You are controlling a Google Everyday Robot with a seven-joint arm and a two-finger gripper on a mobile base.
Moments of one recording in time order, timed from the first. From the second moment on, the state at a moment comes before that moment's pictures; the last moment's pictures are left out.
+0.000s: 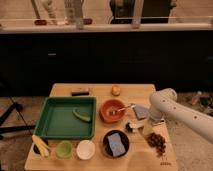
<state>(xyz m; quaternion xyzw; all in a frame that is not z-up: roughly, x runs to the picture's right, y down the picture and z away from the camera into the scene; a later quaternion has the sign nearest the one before) 0.266 0.226 0.856 -0.36 0.08 0.30 0.88</state>
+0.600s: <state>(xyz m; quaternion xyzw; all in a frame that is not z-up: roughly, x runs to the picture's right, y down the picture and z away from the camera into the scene) 0.269 0.225 0.854 -0.36 0.07 0.29 0.88</state>
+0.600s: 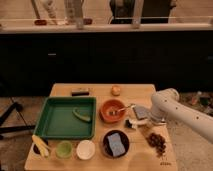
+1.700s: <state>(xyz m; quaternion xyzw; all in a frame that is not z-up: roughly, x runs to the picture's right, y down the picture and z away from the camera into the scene) 0.253 0.189 0.806 -0.34 0.00 0.14 0.93</state>
